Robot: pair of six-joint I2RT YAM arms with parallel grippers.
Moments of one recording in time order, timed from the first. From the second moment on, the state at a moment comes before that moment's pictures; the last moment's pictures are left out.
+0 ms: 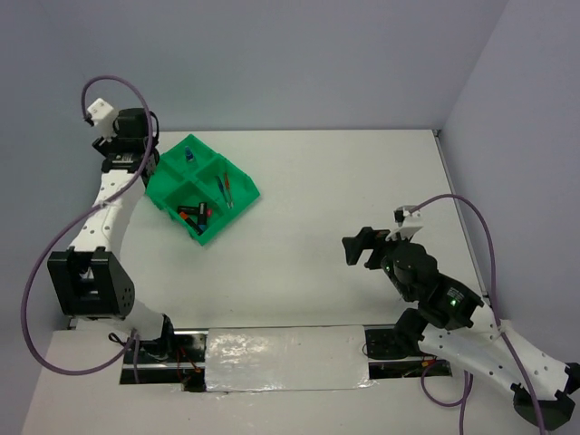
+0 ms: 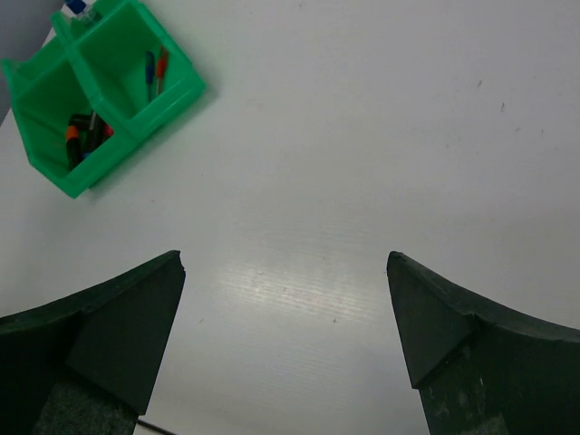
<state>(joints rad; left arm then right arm) -0.01 1.51 1.40 -0.37 -0.67 -0.61 0.85 0.45 0.60 -0.48 0.52 0.54</state>
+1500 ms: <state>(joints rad) 0.08 1.88 1.53 -0.43 -0.58 -0.65 0.85 0.51 0.58 -0.37 0.46 0.44</state>
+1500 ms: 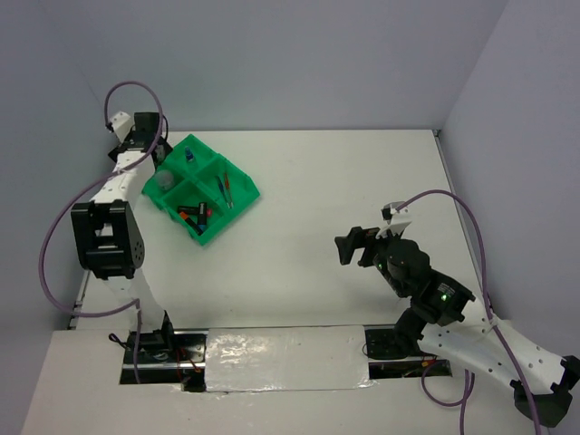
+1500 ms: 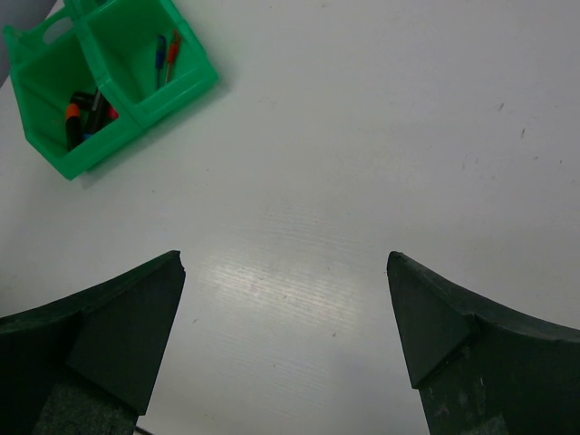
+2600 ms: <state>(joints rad) 0.01 0.30 0.83 -0.70 -0.29 -0.40 0.85 0.30 1.01 -0.87 0.84 0.39</state>
